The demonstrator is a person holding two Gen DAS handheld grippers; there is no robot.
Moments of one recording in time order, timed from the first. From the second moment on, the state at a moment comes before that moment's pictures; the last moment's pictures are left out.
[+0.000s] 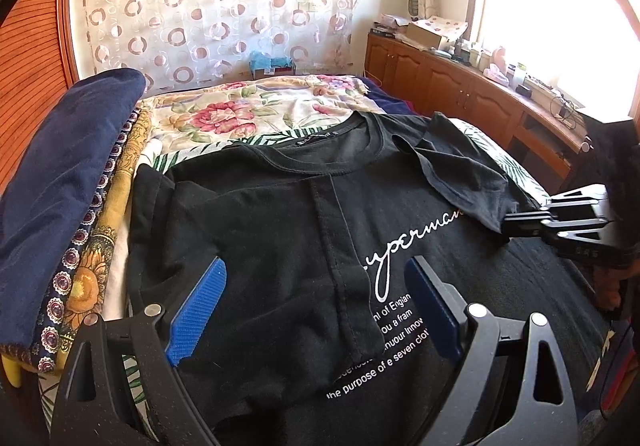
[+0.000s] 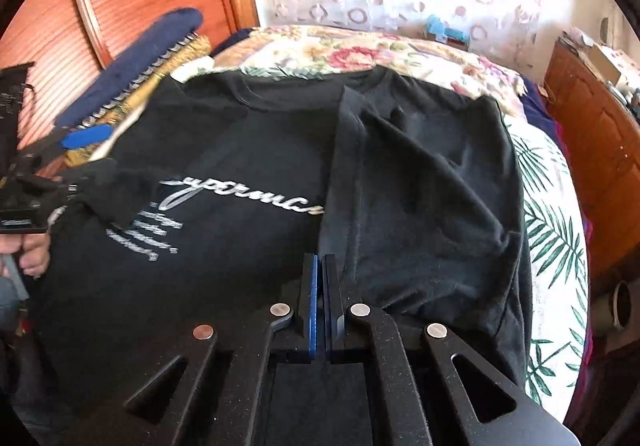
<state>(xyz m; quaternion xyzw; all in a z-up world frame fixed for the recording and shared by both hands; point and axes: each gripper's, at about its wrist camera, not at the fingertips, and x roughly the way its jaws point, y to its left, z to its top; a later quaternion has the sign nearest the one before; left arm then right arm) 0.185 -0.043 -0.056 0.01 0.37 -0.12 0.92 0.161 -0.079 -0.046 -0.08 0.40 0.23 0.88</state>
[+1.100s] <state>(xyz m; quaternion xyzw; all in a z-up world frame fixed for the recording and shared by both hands) 0.195 -0.031 -0.055 0.01 0.37 -0.11 0.92 0.147 -0.071 -0.061 -0.12 0.40 0.23 0.88</state>
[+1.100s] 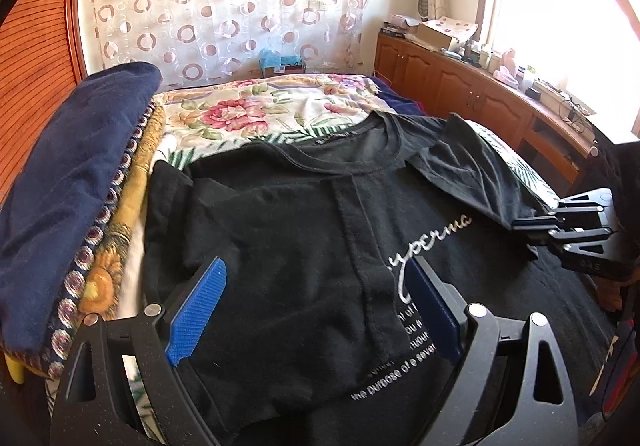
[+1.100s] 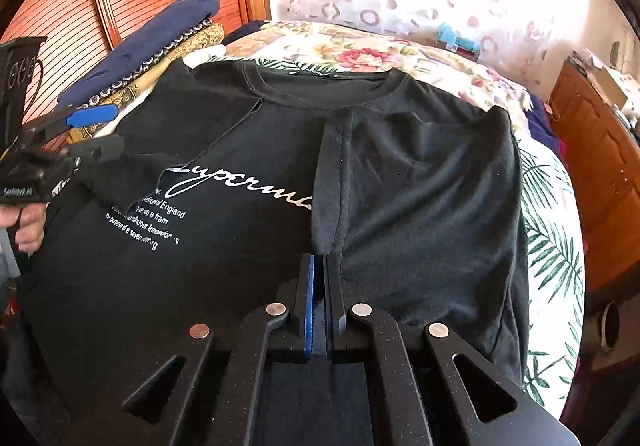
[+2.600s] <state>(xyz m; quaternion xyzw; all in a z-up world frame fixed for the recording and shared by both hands) 0.334 0.031 -0.090 0.12 0.52 0.03 0.85 0.256 -0.138 -0.060 -0.09 0.37 0.14 0.91</state>
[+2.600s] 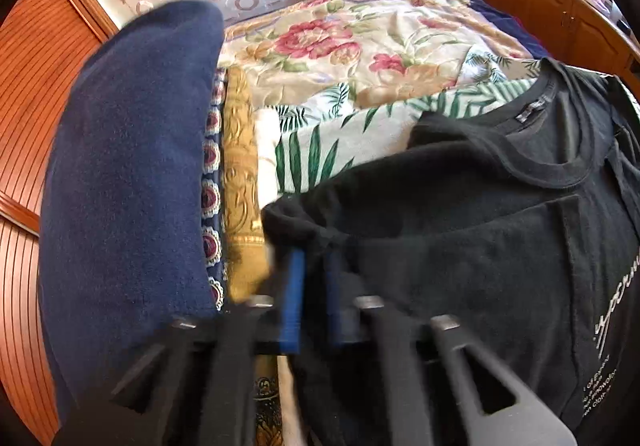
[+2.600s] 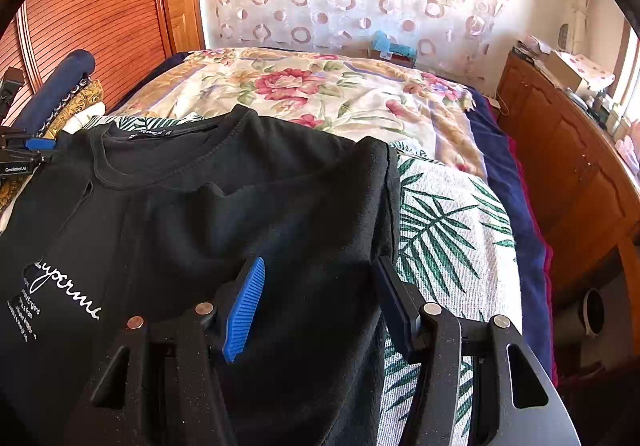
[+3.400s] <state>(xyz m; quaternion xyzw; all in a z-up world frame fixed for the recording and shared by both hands) 0.285 0.039 -0.009 0.04 0.40 -0.03 0.91 0.292 -0.184 -0.050 -0.05 0.37 0.11 0.92</state>
